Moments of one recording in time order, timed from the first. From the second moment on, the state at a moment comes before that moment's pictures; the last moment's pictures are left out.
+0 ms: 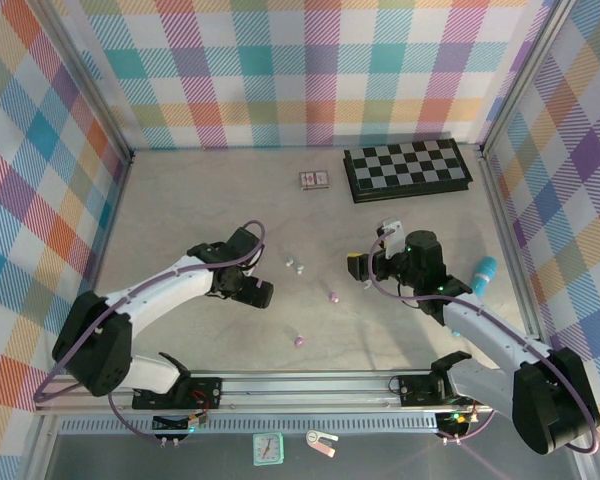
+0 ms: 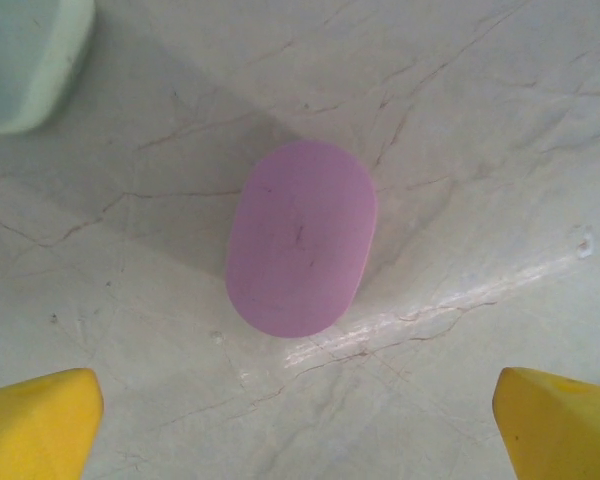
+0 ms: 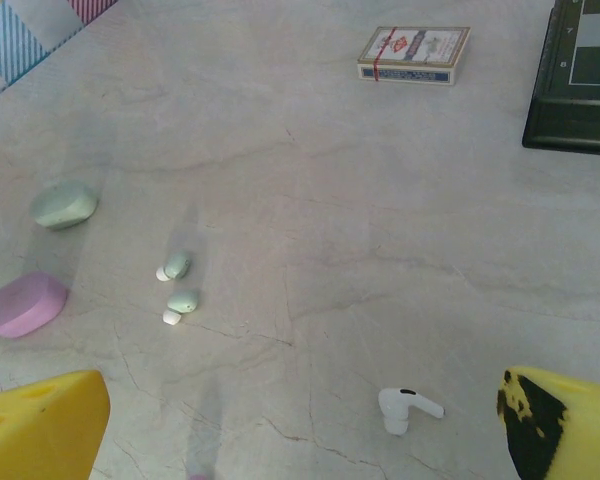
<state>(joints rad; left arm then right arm) -0.60 1.40 0.88 -0.80 -0.06 -0.26 0.41 1.04 0.49 0.07 -0.27 0.12</state>
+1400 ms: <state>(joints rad) -0.60 1.63 0.97 -0.76 -0.06 -0.19 0.41 1.03 0.52 0.02 -0.27 0.18</state>
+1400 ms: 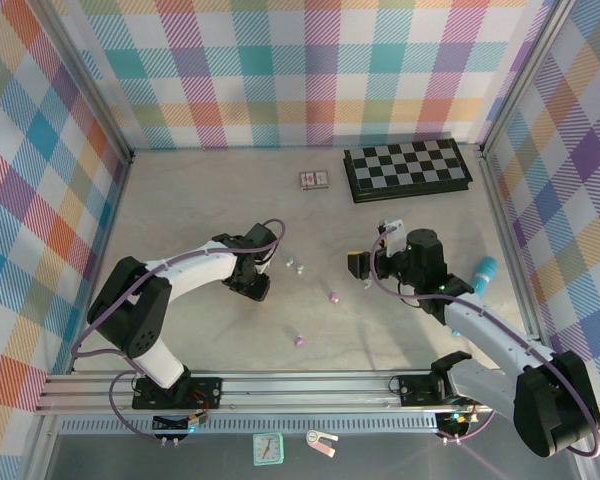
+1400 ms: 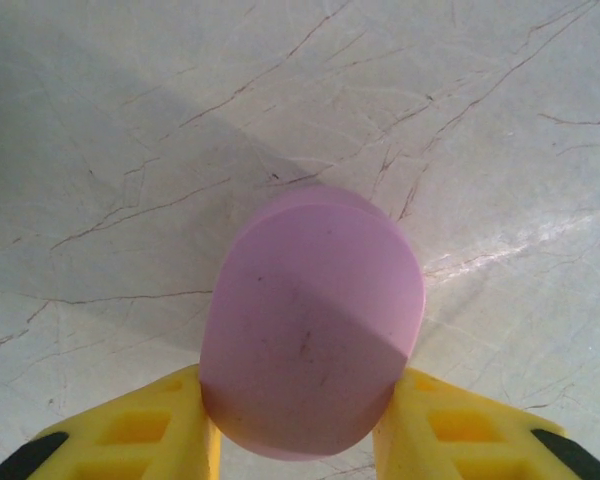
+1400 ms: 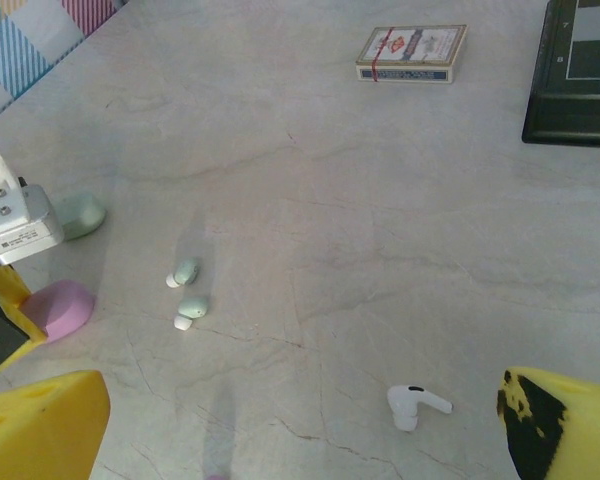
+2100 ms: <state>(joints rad) -0.69 1.27 0.87 -0.47 0.15 -0.07 0.41 1.28 0.78 -0.18 -0.71 0.71</state>
